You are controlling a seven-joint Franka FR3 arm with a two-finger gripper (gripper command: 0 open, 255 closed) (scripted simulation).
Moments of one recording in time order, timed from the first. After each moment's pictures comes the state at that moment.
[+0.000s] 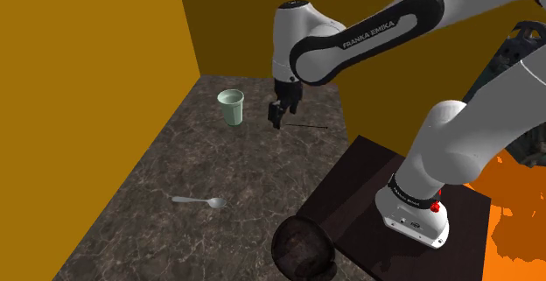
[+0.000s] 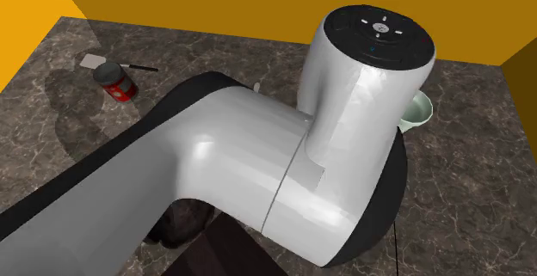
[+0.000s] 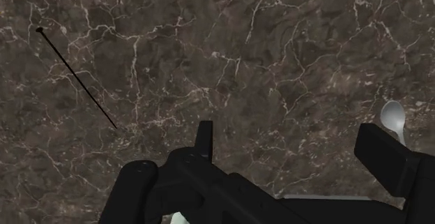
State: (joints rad) arm 0.16 -0.35 0.14 -2.51 0.05 2.18 0.19
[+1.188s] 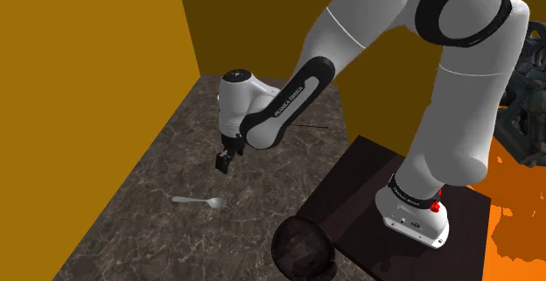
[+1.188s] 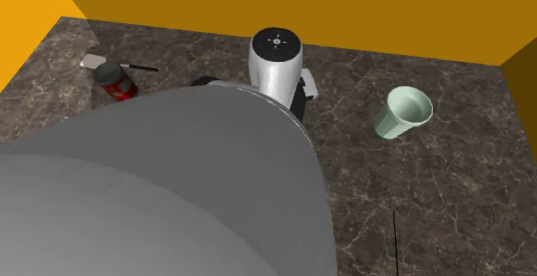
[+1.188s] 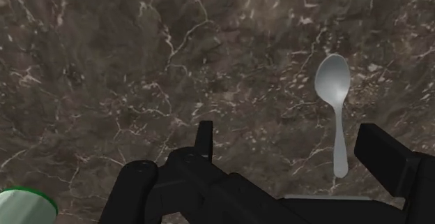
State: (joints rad) arm 0.28 0.26 0.25 -2.25 -0.05 2.65 0.31
